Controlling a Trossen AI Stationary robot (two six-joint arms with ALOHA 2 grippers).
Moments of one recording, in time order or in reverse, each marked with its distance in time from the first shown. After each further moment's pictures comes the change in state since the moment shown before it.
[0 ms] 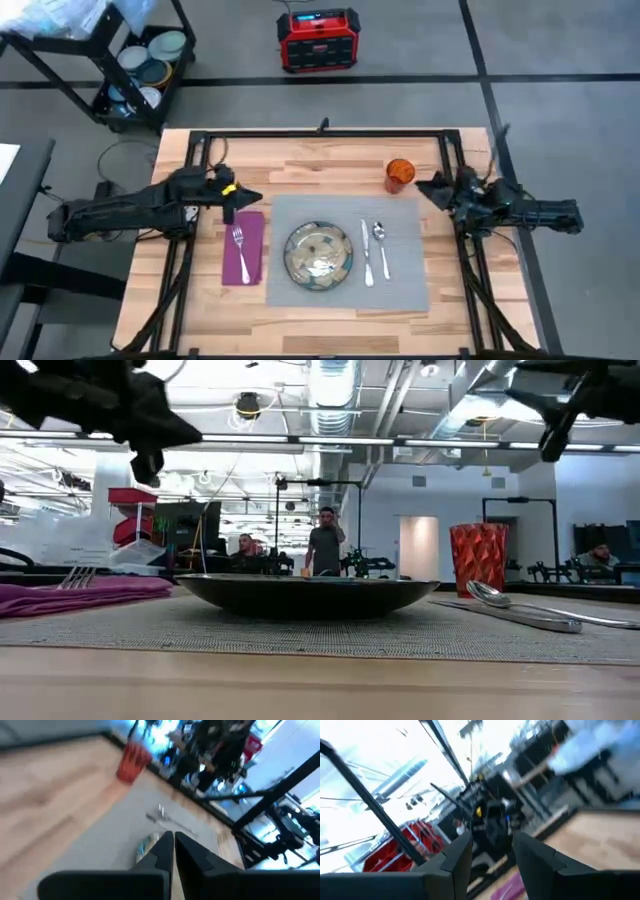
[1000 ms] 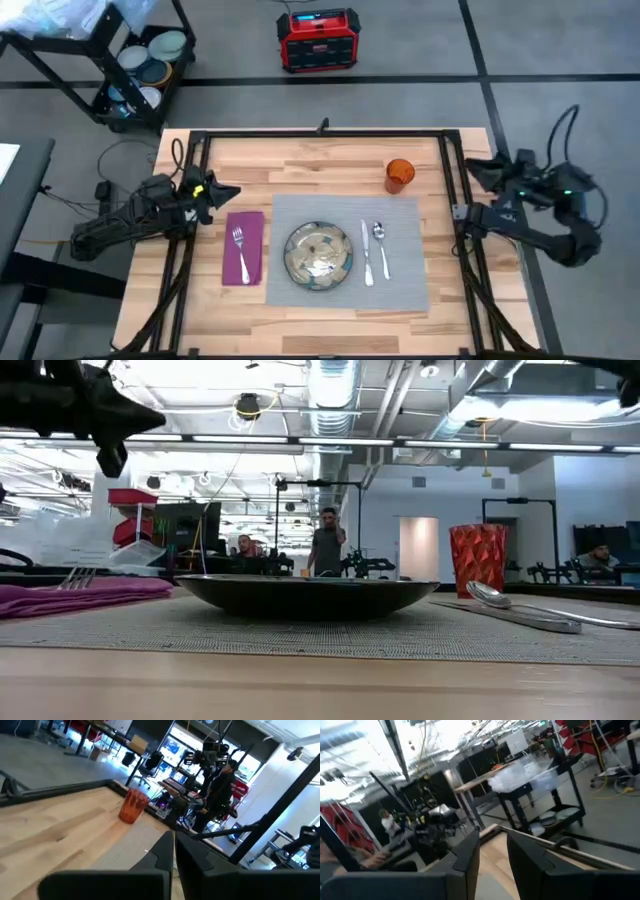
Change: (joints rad) left arm 0.045 -0.430 -0.095 -0.171 -0.046 -0.026; right arm -0.419 0.003 0.533 -0.686 -0.203 -0.176
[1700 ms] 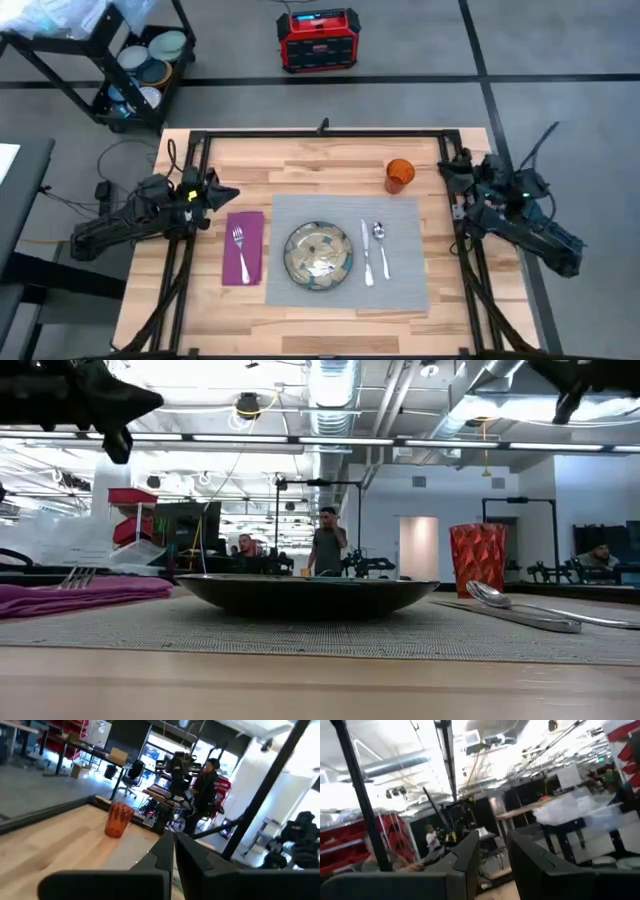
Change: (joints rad) left arm 0.000 0.000 0.003 0.072 0.082 0.175; right arm -0.078 0.000 -0.419 0.641 -0.282 -0.019
